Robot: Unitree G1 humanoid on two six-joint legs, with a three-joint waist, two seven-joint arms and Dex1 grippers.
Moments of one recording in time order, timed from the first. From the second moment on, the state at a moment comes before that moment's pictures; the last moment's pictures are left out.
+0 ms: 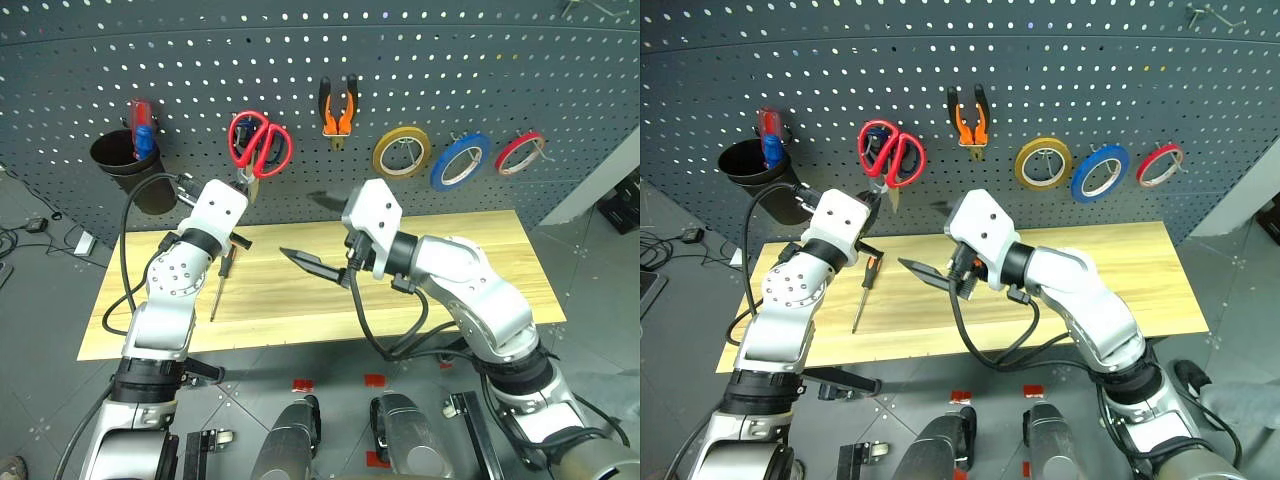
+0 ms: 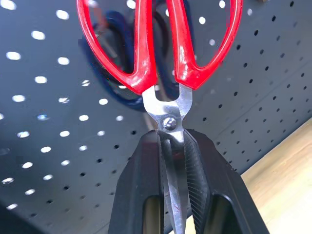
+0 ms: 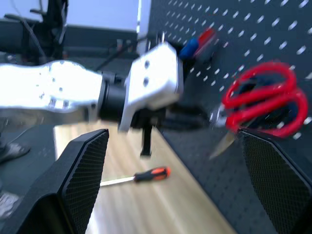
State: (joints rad) left arm -0.45 0.50 0.01 0.03 0.13 0.17 -0.29; right arm -0.66 -0.23 0.31 -0.39 0.25 0.55 0.58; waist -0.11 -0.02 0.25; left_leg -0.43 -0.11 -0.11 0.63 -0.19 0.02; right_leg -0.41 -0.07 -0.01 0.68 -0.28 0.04
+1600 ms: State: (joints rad) left arm -0.82 0.50 0.24 1.07 -0.11 0.39 -0.34; right arm -0.70 0.01 0.41 -0.45 0.18 1.16 0.27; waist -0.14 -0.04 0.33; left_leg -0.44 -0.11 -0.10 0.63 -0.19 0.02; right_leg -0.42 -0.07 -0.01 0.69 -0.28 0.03
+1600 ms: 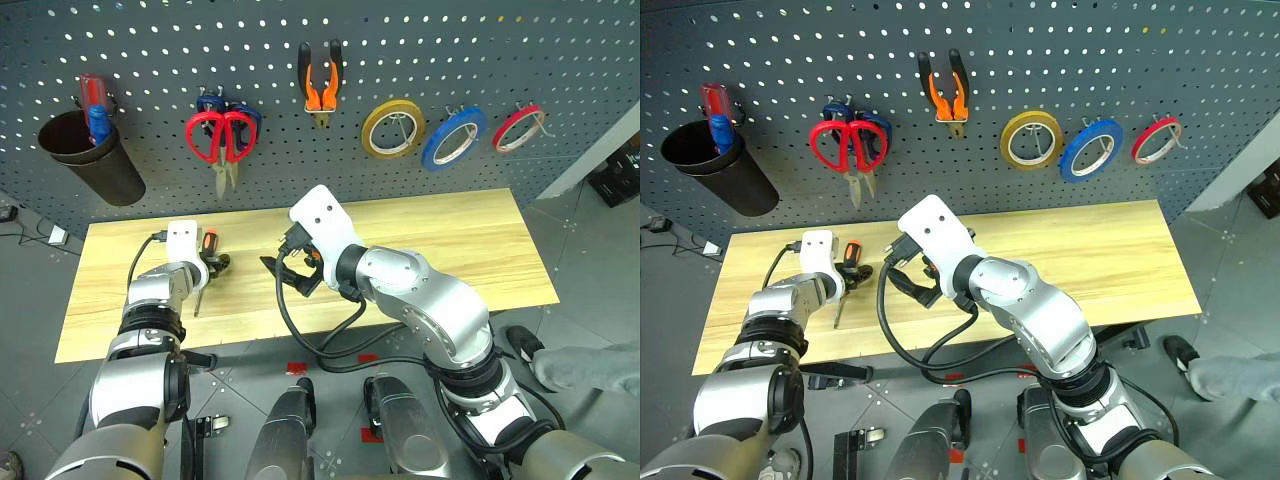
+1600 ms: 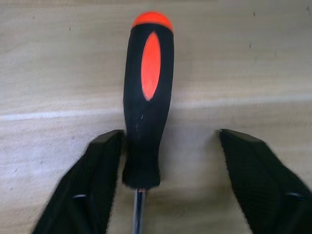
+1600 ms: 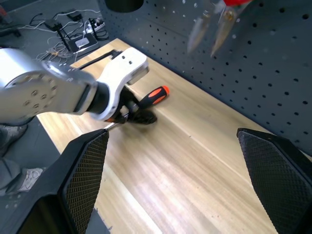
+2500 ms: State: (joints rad) left arm -0.01 0.48 0.48 -0.28 -0.17 0.18 -0.29; right arm -0.68 -0.10 0.32 -0.59 0.26 1.01 0.35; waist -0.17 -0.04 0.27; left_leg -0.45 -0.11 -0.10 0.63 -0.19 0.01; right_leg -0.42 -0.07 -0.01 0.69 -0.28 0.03
